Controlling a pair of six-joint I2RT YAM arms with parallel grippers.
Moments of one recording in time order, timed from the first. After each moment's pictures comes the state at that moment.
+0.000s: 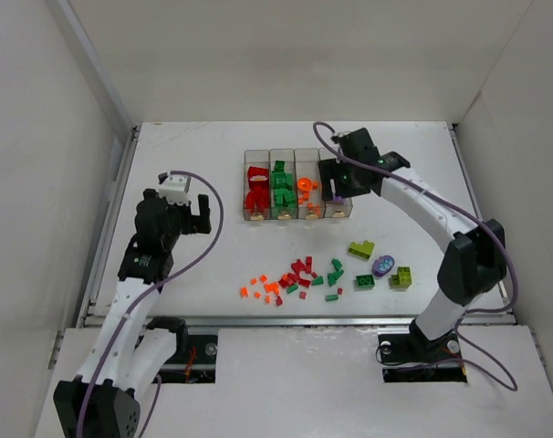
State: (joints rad) left arm -0.14 0.76 0.62 -0.21 0.00 -0.03; right arm 0.48 1.71 1.52 -0.72 0.04 0.23
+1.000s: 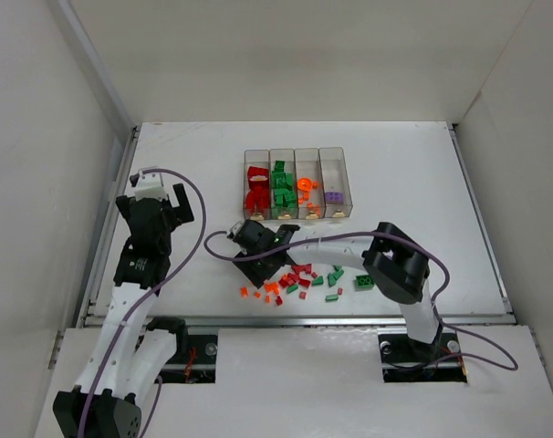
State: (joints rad) left arm -0.12 0.74 0.66 -0.21 -0.34 -0.10; right arm 1.10 2.02 1.46 -0.55 0.05 0.26
